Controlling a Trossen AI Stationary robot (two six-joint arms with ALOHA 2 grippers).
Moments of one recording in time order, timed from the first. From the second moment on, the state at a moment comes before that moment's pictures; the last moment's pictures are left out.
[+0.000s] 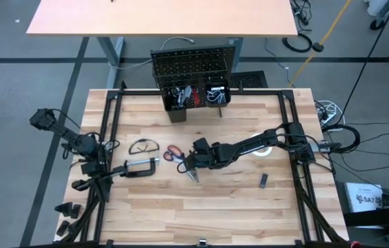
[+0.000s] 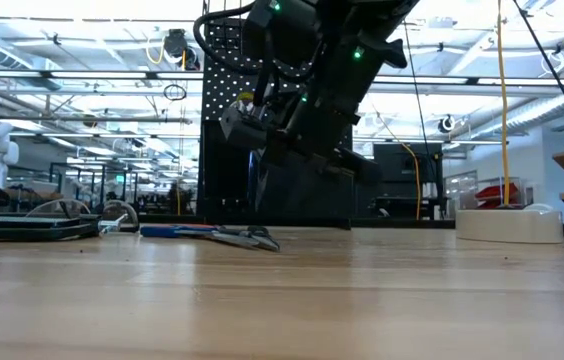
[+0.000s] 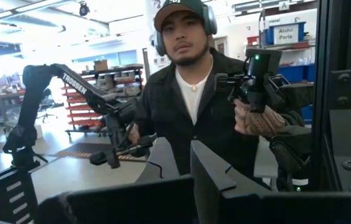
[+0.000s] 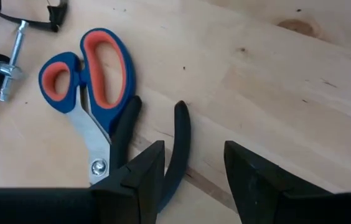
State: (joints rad) left arm -0.52 0.37 0.17 0.42 0.78 -0.02; right arm 0.12 2.07 1.41 -0.42 0.47 1.14
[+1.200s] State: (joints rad) left arm -0.52 0.37 0.17 0.20 0.56 -0.02; right arm 0.13 2.19 1.41 -0.33 0.44 1.17
